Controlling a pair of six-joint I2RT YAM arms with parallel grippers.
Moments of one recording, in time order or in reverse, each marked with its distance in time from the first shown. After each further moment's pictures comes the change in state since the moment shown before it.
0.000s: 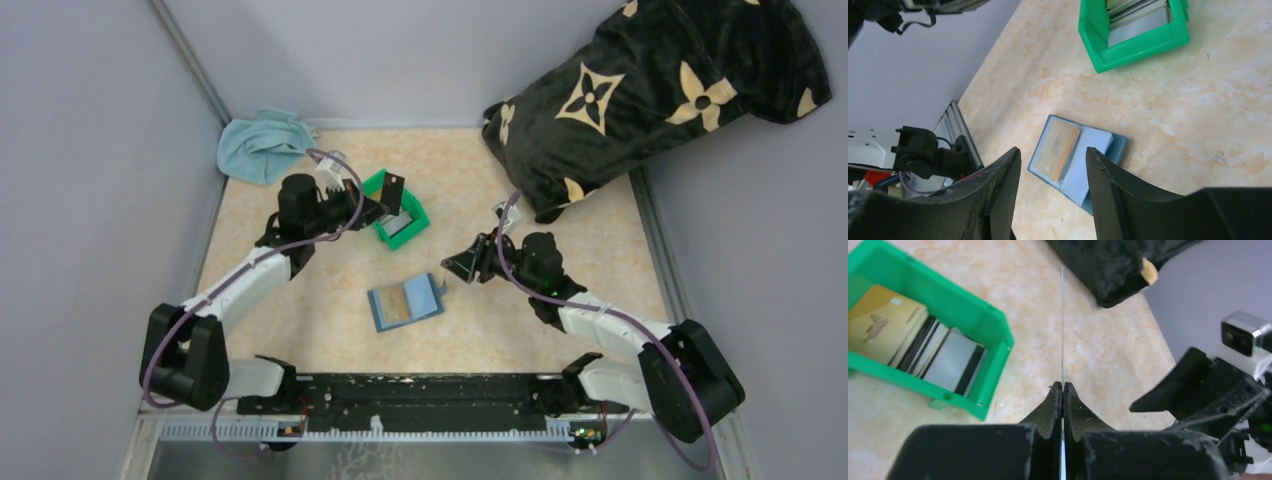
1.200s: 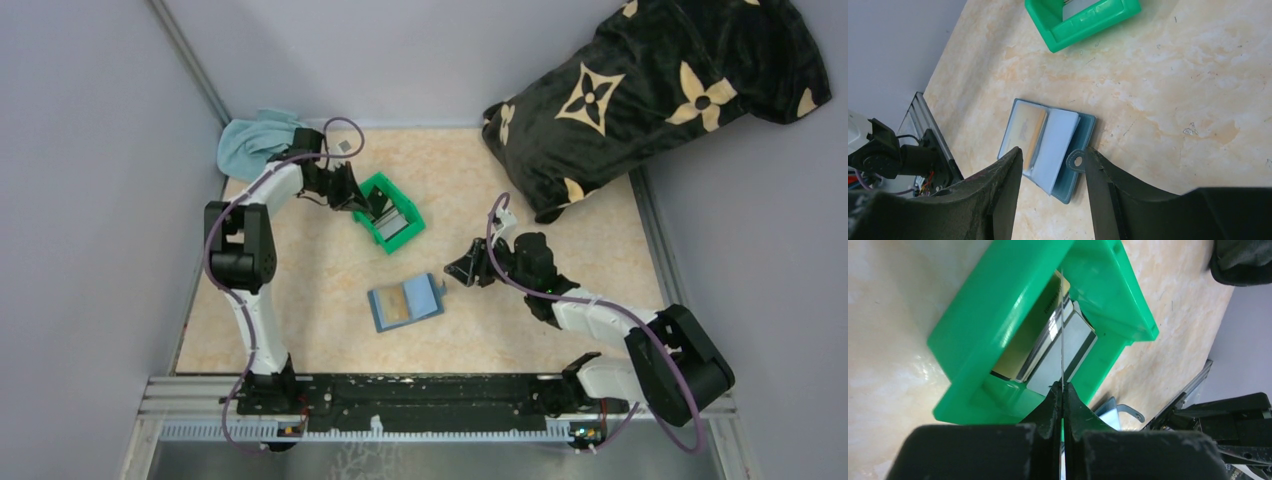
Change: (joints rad) left arm 0.241 0.765 0.790 -0.872 0.186 0.228; right arm -0.003 0.092 0.000 -0.058 0.052 -0.059
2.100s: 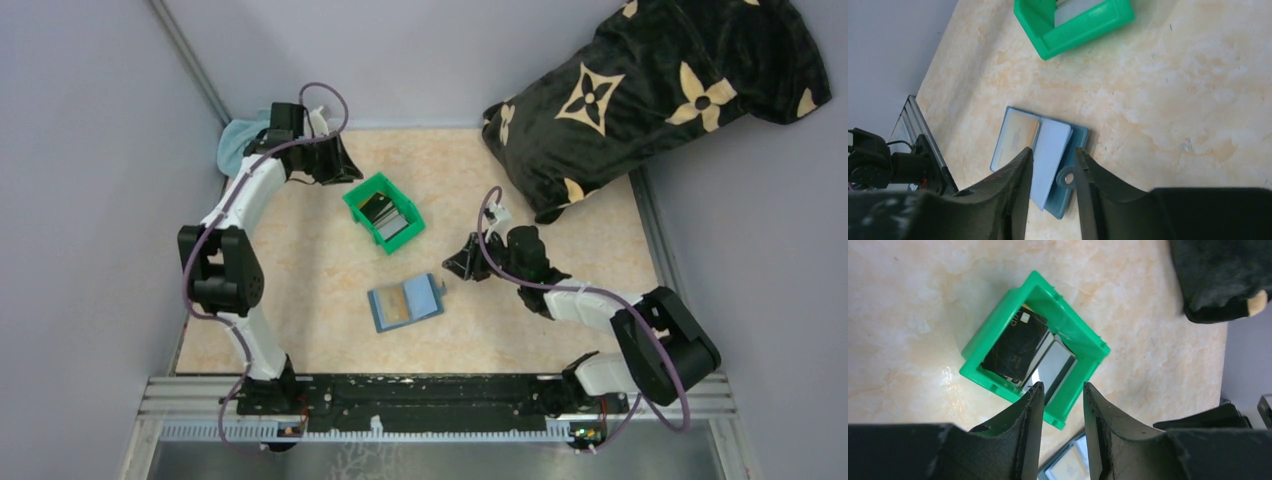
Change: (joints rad) left arm 0.000 -0.138 0.099 -0.022 -0.159 -0.013; right arm -0.001 0.091 0.031 0.021 0.004 -0.010
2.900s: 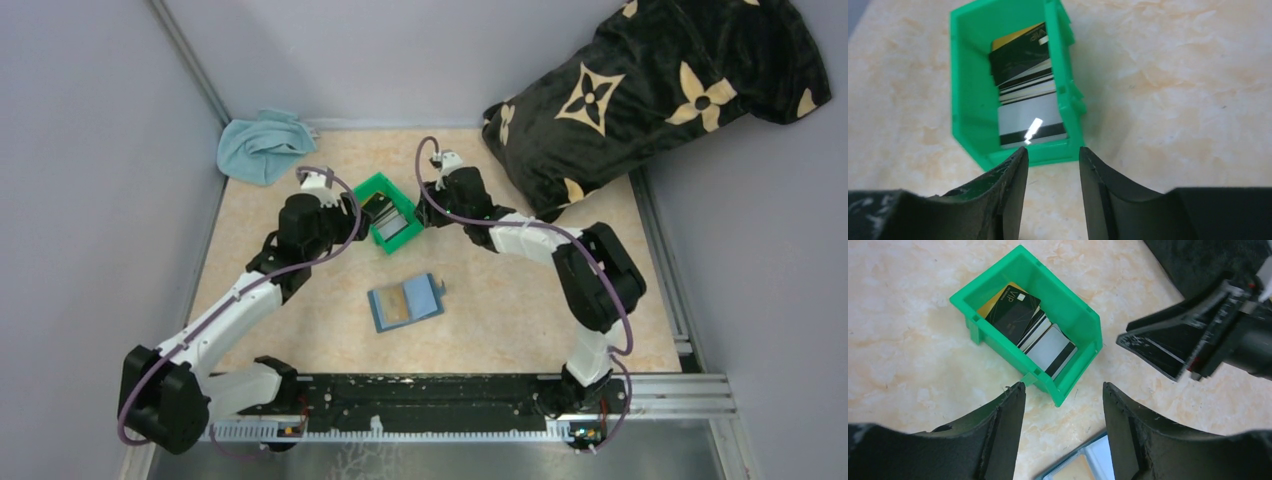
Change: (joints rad) left arm -0.325 -0.779 -0.909 0.637 -0.558 -0.083; right arm 0.083 0.444 0.651 -0.282 0.230 -0.211
